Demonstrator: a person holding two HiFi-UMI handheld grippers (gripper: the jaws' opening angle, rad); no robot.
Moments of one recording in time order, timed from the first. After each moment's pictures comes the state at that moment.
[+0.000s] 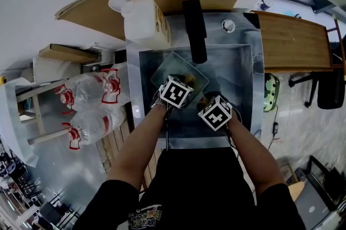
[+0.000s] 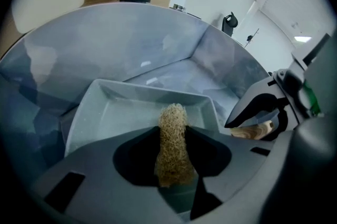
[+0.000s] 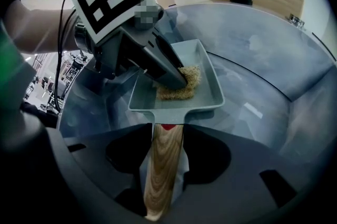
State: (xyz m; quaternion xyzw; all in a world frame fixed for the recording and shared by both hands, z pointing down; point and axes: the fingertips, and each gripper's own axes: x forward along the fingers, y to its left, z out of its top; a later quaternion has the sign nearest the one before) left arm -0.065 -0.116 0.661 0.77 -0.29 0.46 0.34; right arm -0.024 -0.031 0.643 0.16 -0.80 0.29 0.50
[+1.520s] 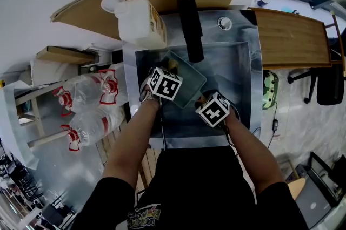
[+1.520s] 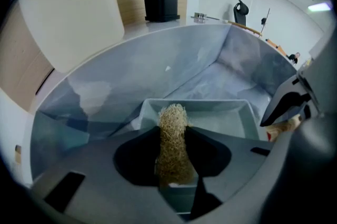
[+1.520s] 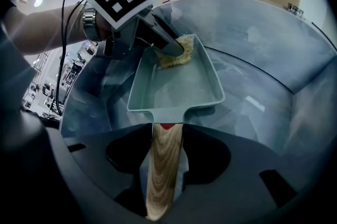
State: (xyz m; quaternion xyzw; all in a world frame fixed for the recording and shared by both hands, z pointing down) left arm -0.120 -0.171 0.647 0.74 -0.39 0.50 0.23; right arm -0.024 -0.031 0.645 0.16 -0.78 0.32 0.51
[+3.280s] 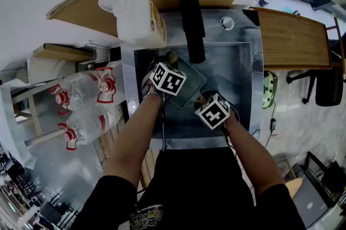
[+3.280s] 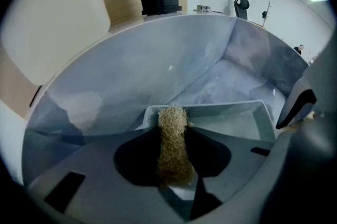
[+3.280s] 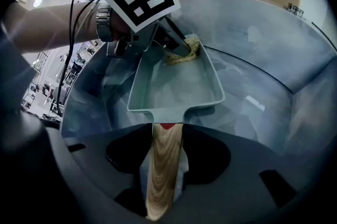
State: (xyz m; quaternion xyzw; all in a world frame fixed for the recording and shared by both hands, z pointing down) left arm -0.117 -0.190 0.661 0.73 -0.39 0.52 0.21; right arm -0.023 -0.032 0.645 0.16 -0.78 0.32 0.51
